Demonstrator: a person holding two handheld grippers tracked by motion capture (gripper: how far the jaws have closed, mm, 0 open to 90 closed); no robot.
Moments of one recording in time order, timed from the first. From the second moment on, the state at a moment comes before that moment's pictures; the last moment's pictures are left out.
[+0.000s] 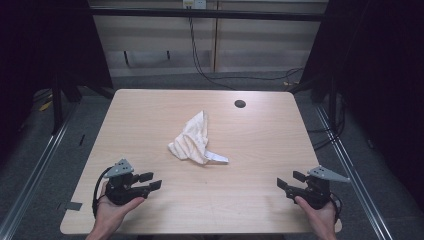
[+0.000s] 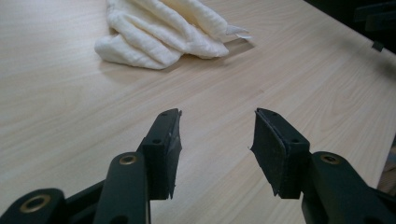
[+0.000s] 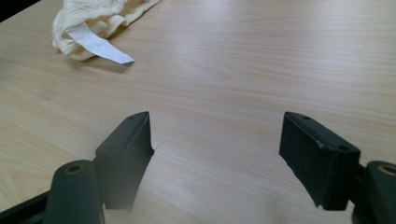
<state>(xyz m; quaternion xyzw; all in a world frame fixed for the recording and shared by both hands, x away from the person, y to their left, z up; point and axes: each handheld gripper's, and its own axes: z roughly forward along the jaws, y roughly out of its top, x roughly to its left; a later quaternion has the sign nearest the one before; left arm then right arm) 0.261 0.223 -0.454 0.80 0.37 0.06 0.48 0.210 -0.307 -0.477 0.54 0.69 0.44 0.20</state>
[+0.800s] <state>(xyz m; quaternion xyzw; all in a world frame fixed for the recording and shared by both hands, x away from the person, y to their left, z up) 0.320 0.204 -0.438 0.80 0.36 0.06 0.47 0.212 -0.292 -0.476 0.50 0.72 0.44 0.18</state>
